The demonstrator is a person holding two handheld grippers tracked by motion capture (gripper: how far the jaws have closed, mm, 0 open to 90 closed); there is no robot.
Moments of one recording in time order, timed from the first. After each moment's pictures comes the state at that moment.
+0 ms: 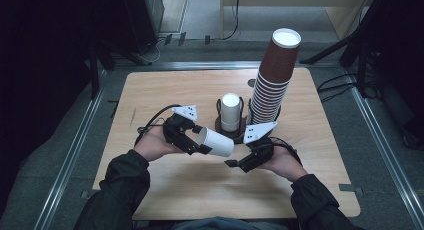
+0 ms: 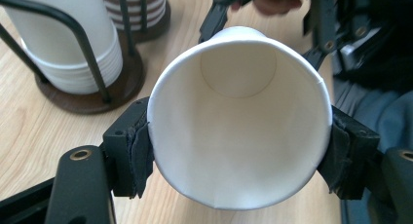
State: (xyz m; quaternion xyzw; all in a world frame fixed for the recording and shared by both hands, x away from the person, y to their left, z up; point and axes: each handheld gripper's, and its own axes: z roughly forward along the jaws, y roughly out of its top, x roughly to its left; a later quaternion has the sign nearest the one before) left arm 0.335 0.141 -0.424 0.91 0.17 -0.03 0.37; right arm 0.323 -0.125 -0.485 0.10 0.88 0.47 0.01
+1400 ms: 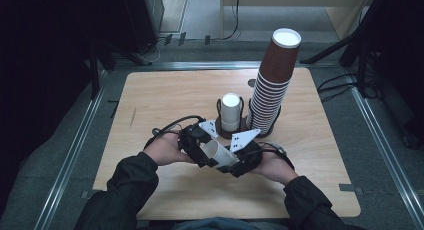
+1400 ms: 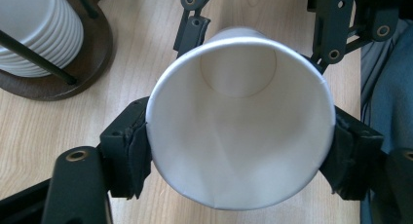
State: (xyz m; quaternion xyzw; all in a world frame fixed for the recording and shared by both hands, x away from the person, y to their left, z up) left arm 0.321 0.099 -0.439 0.96 0.12 -0.01 0.26; right arm 0.313 -0.096 -0.498 0.06 0.91 0.42 0.02
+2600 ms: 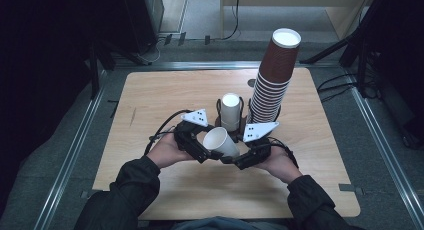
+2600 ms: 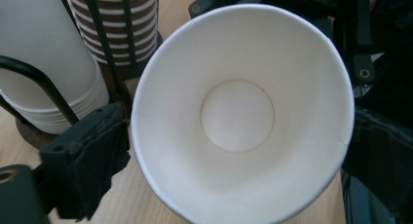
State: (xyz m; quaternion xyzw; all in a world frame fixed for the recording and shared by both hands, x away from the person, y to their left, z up) left arm 0.322 0.115 -0.431 0.88 0.18 -0.01 0.44; right arm 0.321 -0.118 -0.482 0.10 0.84 0.53 0.00
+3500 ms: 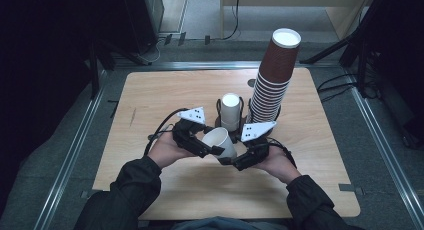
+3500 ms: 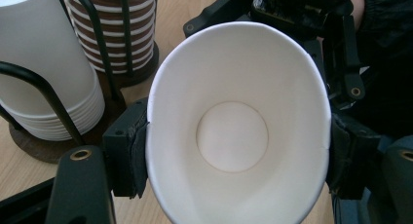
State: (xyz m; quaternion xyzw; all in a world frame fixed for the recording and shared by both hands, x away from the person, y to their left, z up) left arm 0.324 0.120 -0.429 0.87 0.19 -0.03 0.45; right arm 0.322 -0.114 -0.484 0.11 0.85 0.52 -0.01
